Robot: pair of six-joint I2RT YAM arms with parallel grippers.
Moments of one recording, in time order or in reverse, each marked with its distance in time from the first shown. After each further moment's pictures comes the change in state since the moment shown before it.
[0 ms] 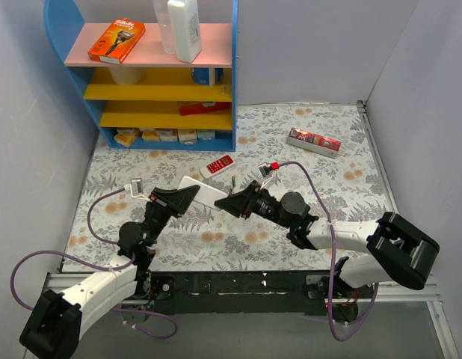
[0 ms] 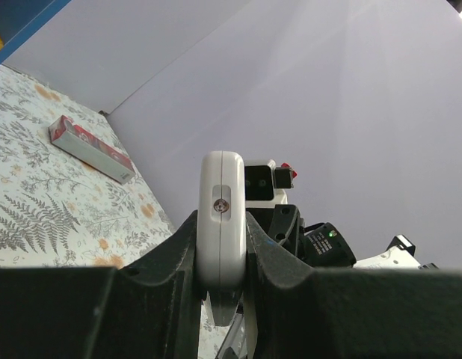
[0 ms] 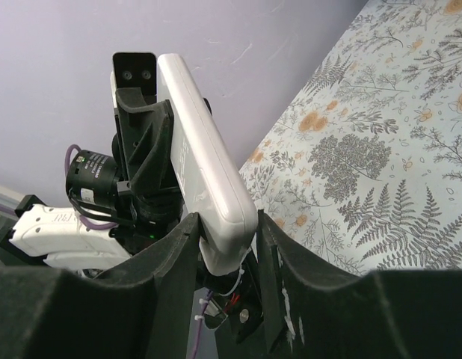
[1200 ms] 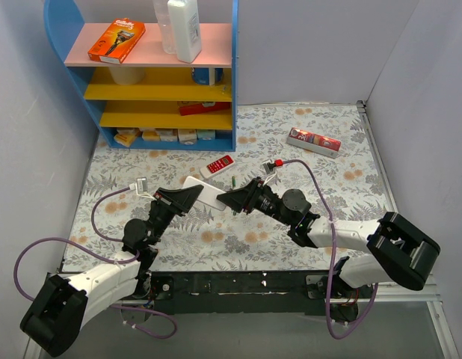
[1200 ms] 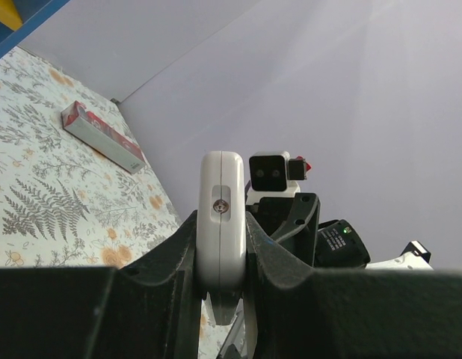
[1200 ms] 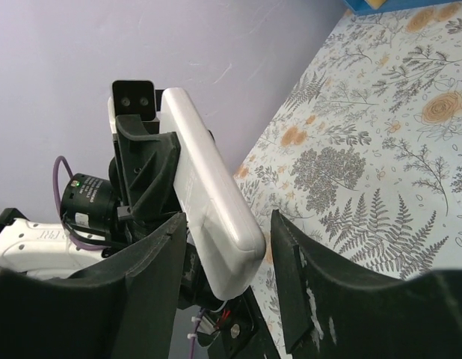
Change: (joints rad) left arm -0.023 0.122 -0.005 0.068 -0.031 -0.003; right arm -0.029 -0.008 -0.013 0.002 0.040 0.021
